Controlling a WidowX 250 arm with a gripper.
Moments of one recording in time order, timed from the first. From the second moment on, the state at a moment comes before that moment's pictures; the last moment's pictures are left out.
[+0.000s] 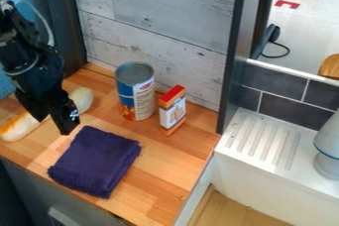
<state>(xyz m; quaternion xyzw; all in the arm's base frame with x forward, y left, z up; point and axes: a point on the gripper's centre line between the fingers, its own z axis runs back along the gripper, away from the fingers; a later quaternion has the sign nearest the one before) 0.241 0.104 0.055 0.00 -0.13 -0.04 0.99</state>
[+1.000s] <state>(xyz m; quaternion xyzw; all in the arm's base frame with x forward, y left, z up) 0.265 0.068 -0.009 0.03 -0.14 -0.06 0.99</state>
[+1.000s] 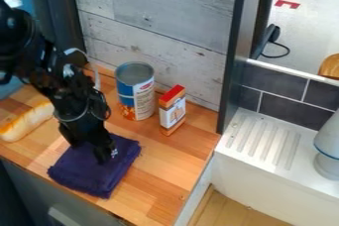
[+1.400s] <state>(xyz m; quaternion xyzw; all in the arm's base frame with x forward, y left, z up) 0.262 0.065 -0.020 0.02 -0.12 -0.07 0.99</state>
